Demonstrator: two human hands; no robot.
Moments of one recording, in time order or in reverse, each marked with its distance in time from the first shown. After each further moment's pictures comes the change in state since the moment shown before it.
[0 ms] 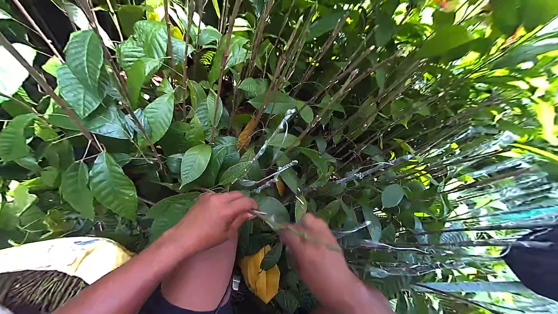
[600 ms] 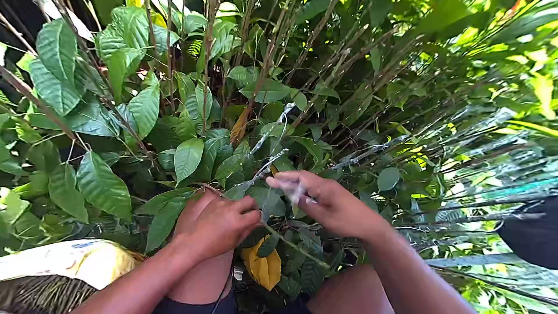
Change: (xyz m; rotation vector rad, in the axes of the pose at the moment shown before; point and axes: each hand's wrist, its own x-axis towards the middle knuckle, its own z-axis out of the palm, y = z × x) left_hand -0.005 0.016 0.024 0.081 -0.017 0.123; right_hand 0.043 0.033 -0.048 0.539 -0.360 0.126
